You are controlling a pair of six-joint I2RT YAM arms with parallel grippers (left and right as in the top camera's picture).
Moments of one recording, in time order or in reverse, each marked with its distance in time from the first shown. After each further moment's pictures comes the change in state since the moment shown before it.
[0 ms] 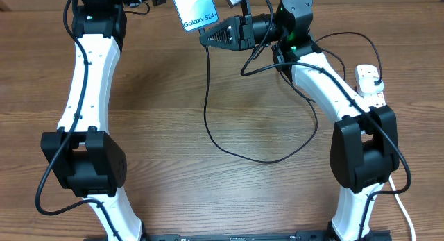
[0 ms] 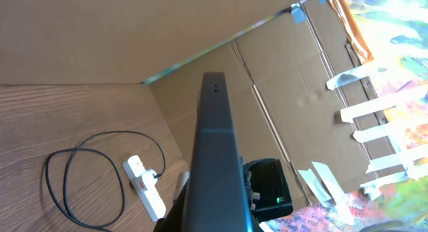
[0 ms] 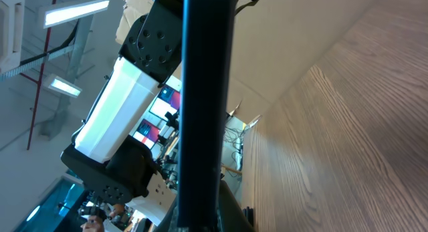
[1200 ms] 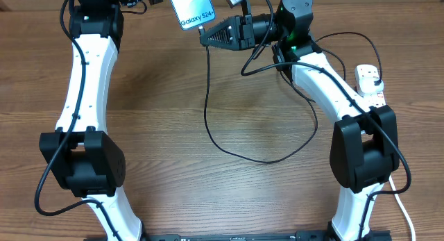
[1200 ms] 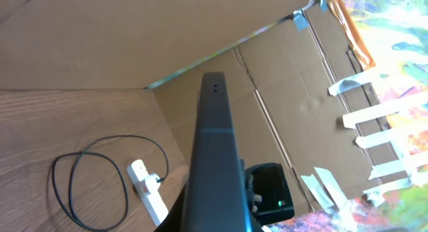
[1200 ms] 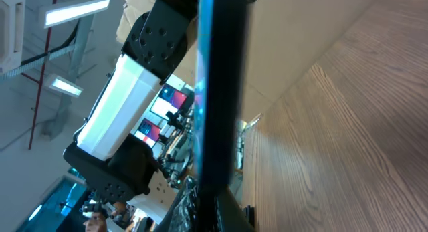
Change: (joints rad) left arm 0.014 0.000 0.000 0.001 -0.014 0.000; right arm 0.000 0.000 0.000 -0.001 -0.005 0.003
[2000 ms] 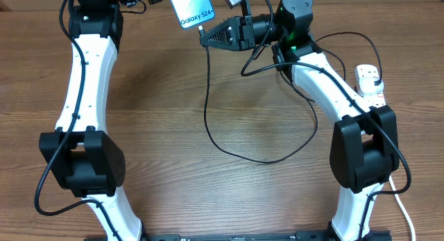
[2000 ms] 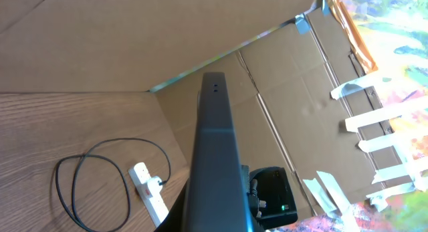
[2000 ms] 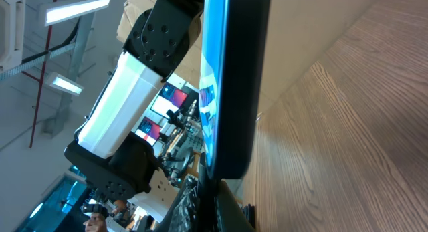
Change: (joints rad) left arm 0.001 0.000 0.000 -0.001 -0.009 0.000; right arm 0.000 0.000 0.000 0.001 -0.006 0.000
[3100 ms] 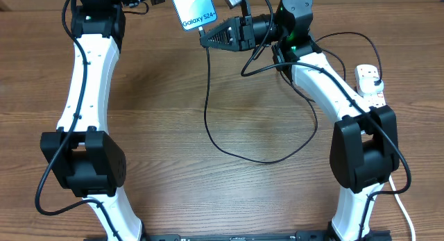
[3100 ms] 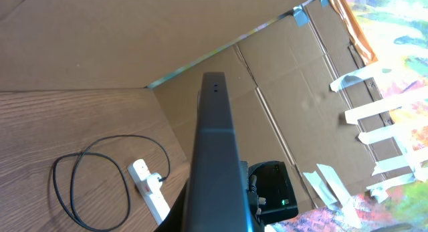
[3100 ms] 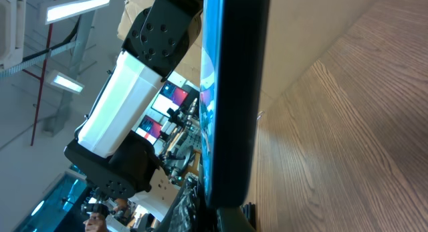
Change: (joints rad) left arm -0.015 0.000 0.000 -0.004 0.013 0.022; right arm 0.000 0.000 0.000 0.000 -0.007 0.000
